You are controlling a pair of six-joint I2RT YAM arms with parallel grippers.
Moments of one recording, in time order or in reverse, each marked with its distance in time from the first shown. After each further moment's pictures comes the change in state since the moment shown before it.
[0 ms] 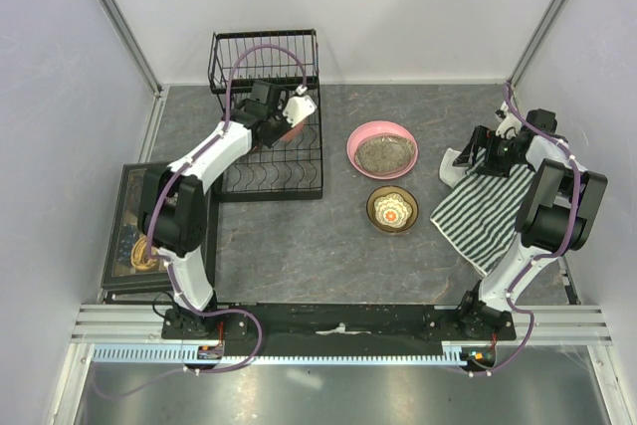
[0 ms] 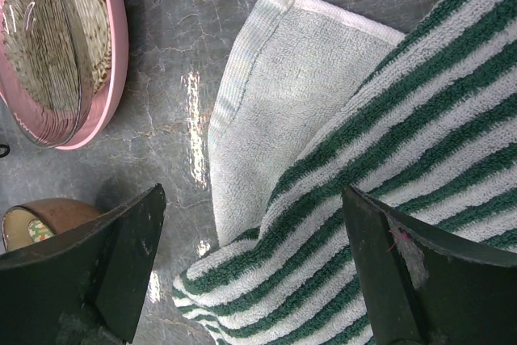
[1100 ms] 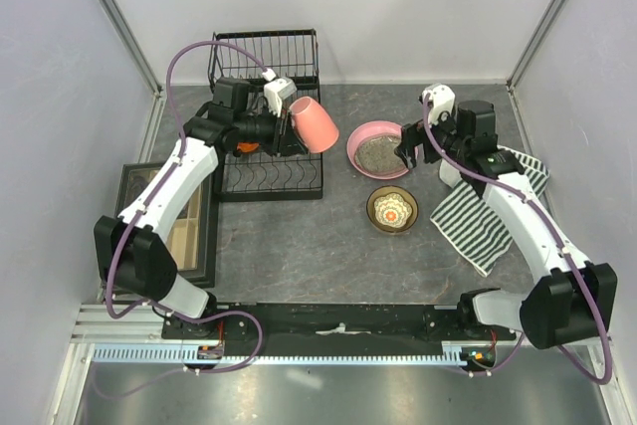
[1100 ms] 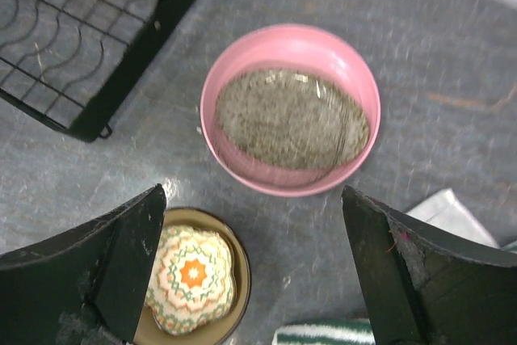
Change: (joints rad) left arm 0.048 -0.352 -0.104 -0.101 0.793 -0.664; right arm 0.582 -0.599 -0.212 0.224 0.287 -0.031
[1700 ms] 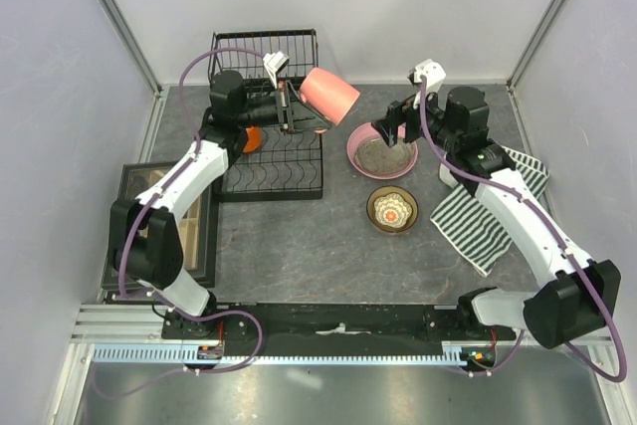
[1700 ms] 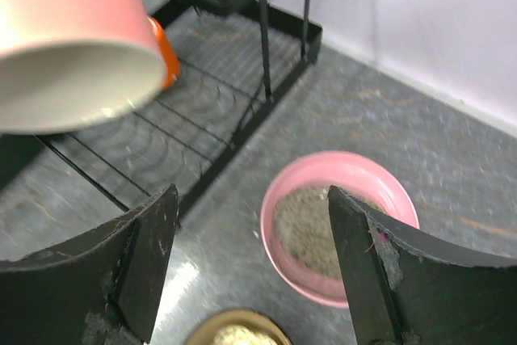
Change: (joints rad) left arm 0.003 0.076 -0.107 0.847 0.366 -0.958; right arm 0.135 0.003 0.089 0.211 0.008 0.124
